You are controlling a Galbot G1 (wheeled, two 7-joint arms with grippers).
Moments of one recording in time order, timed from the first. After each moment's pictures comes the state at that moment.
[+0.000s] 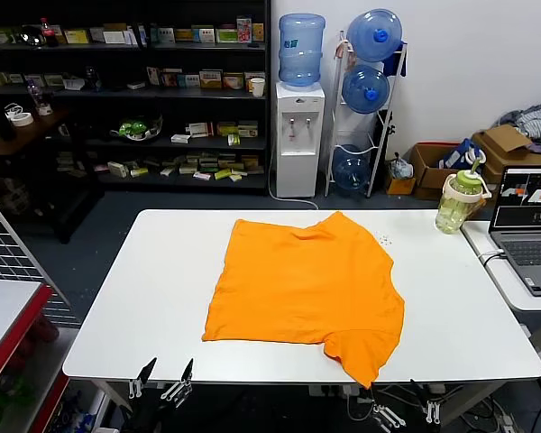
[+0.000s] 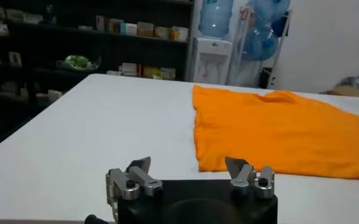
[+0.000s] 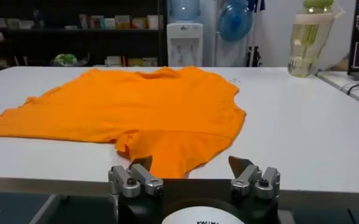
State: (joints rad) left arm 1.80 -1.23 -0.50 -2.08 -0.37 0.09 -0.08; right arm -1.91 1.41 0.62 2.09 0.18 -0.09 -0.07
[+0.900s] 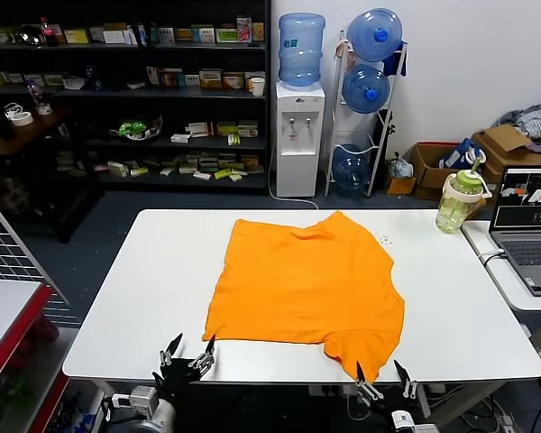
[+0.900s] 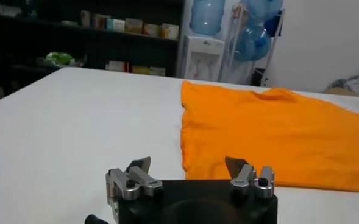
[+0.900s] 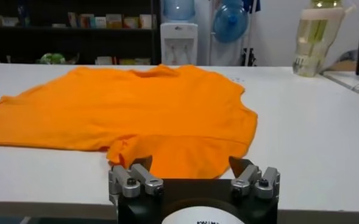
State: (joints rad) left arm 1.52 -1.26 -0.38 -1.85 -0.37 0.10 -0.08; right arm -1.70 1.48 0.54 1.93 0.08 -0.13 0.00
